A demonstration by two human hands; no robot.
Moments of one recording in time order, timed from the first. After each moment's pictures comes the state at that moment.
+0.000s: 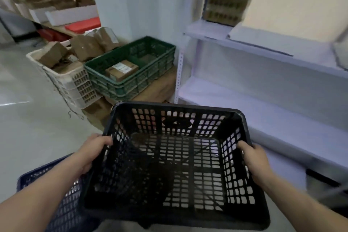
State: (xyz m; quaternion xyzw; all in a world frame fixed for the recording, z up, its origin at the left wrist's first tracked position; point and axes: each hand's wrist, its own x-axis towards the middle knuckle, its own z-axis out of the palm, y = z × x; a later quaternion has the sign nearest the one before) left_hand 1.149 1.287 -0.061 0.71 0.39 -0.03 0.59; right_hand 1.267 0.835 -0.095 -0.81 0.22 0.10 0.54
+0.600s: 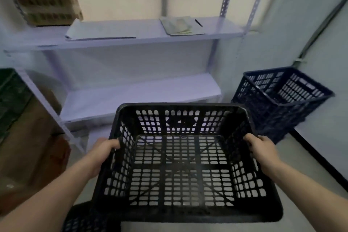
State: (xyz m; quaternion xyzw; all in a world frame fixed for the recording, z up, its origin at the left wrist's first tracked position) left_hand 1.270 0.999 -0.054 0.75 0.10 -0.31 0.57; right_hand 1.048 0.606 -0.044 -0.66 0.53 -0.14 0.51
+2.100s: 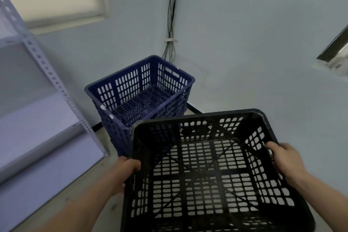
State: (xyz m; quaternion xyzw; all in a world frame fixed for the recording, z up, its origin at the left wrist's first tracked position) left_hand 1.124 0.283 -0.128 0.74 -0.06 -0.57 0.35; right_hand 0.726 0.072 -0.060 -0.52 0.74 -0.24 0.35
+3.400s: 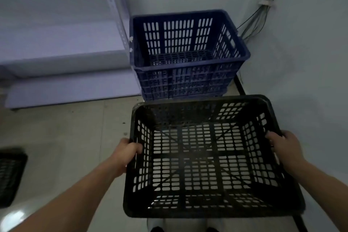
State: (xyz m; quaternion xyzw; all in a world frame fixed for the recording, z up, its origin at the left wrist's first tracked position) left_hand 0.916 0.219 -0.206 0.76 0.23 -0.38 0.48; right_hand 0.734 -0.214 -0.233 -0.70 0.56 -0.03 0.44
